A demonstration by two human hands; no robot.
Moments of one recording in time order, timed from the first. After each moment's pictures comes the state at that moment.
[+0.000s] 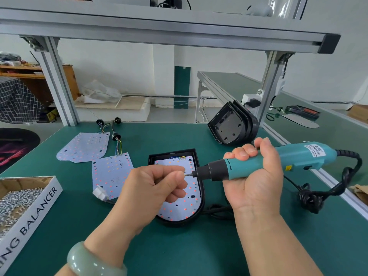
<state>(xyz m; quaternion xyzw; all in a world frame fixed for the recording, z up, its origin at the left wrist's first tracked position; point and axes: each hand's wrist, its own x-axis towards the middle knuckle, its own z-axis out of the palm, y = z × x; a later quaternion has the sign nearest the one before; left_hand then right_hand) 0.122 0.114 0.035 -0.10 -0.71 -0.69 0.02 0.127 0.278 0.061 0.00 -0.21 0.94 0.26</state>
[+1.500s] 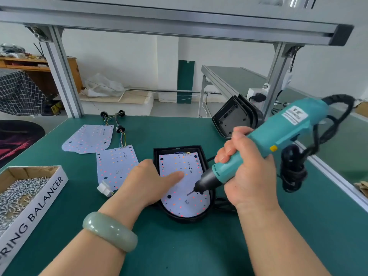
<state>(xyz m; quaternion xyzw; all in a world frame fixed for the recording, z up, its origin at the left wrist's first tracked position) 0.092 0.108 0.025 0.03 -0.93 -0.36 -0.01 0.126 0.270 0.056 0.06 -0.44 0.86 0.26</state>
